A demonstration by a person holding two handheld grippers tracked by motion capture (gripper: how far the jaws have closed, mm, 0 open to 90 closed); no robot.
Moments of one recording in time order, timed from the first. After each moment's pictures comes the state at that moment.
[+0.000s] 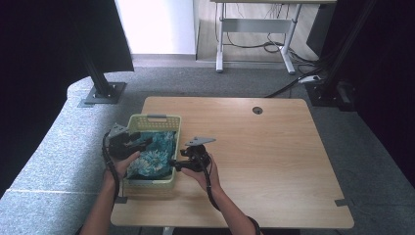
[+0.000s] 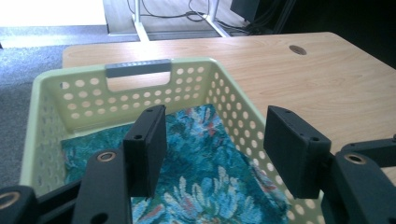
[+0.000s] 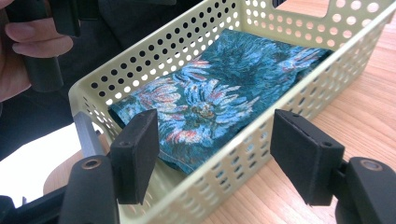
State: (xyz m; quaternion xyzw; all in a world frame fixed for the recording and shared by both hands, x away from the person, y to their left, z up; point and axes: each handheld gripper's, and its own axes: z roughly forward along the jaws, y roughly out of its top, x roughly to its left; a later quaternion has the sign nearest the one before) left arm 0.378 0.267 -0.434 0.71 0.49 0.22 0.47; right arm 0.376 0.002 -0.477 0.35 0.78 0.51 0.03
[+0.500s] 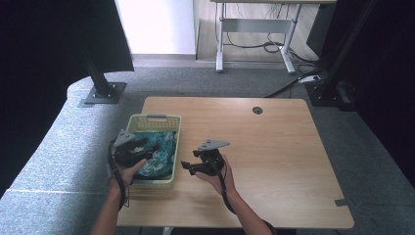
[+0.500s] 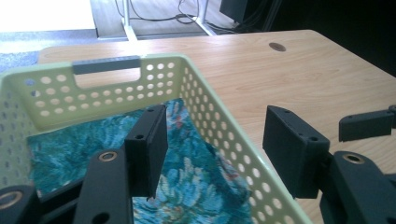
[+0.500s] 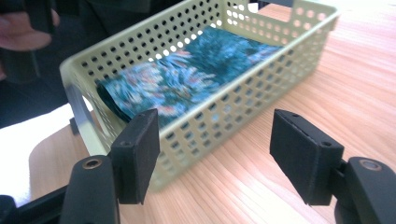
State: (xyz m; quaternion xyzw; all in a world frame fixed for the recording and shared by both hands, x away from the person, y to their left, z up) left arm 0.352 0.243 -0.435 0.71 0.47 0.22 0.48; right arm 0.361 -0.039 -0.470 0.33 0.80 0.50 0.07
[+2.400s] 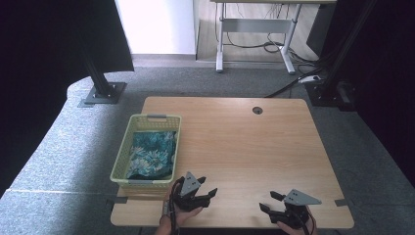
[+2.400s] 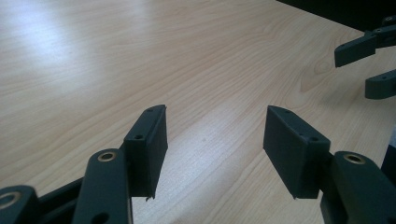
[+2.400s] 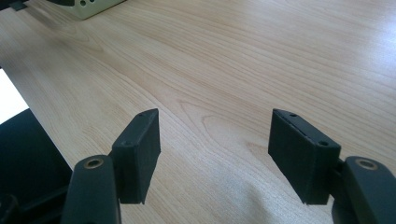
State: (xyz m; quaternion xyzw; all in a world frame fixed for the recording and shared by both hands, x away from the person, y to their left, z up) left arm 0.268 0.082 -0.509 0.80 0.33 0.15 0.48; right arm 0.229 -0.271 -0.534 0.39 0.78 0.46 0.16
